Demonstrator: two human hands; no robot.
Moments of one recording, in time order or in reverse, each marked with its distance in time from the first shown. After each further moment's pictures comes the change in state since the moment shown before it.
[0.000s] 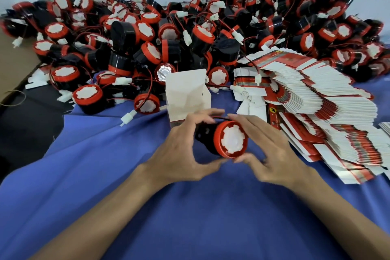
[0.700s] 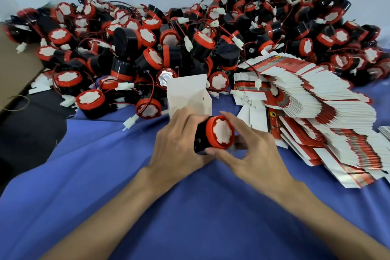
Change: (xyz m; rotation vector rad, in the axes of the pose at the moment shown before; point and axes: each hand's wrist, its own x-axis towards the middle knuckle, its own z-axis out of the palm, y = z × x) left_hand 0.007 0.000 -0.001 0.618 0.244 0.091; right_hand 0.024 -0.041 0.013 0.047 0.033 0.547
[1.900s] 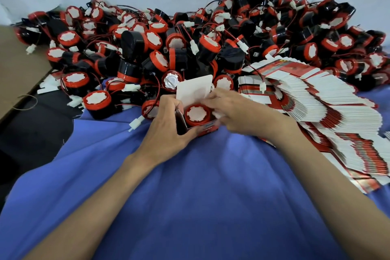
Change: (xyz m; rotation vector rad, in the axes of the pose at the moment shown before) left_hand 0.008 -0.041 -0.004 -0.340 -0.209 -0.445; right_hand 0.100 0.005 -0.003 -0.416 -0.682 -0.170
